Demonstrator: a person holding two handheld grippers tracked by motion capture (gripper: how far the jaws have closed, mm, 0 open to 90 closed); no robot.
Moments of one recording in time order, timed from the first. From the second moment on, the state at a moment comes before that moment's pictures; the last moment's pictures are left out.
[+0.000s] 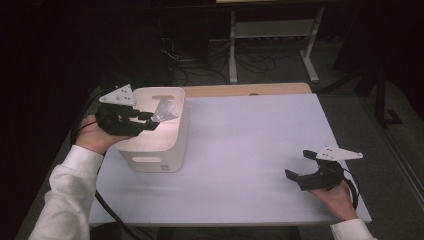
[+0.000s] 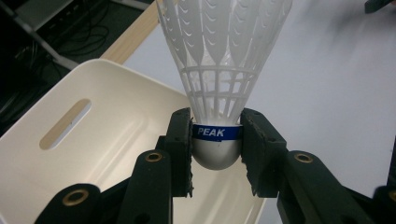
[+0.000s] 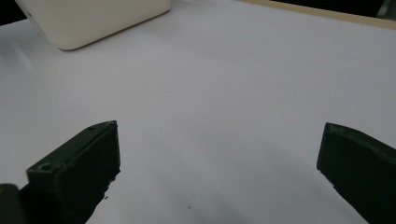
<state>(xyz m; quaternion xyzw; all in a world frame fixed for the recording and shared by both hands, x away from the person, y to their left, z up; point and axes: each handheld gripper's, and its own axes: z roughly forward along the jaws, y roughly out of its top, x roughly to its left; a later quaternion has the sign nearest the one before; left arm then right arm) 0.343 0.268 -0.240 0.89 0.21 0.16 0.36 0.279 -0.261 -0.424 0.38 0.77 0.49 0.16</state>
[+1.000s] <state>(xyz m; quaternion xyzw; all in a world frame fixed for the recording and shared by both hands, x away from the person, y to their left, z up) 0.343 0.278 -0.254 0.92 0.21 0.15 0.29 0.279 -0.260 -0.425 0.38 0.77 0.48 0.16</state>
